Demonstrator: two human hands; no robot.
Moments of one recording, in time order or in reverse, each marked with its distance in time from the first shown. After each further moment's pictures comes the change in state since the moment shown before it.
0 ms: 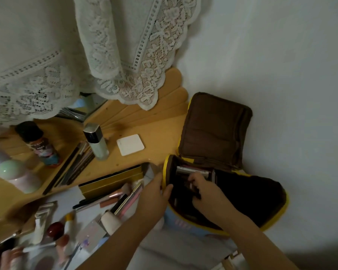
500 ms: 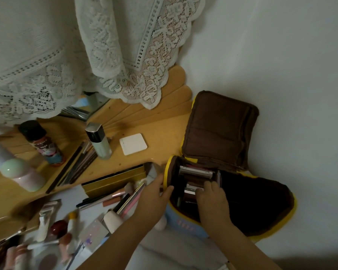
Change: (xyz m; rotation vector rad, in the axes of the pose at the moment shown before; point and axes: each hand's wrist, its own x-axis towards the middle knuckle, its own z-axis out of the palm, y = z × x) left_hand 0.002 -0.006 0.000 -0.033 -0.009 -0.007; right_hand 0.006 0.016 0.039 -0.655 0.251 0.024
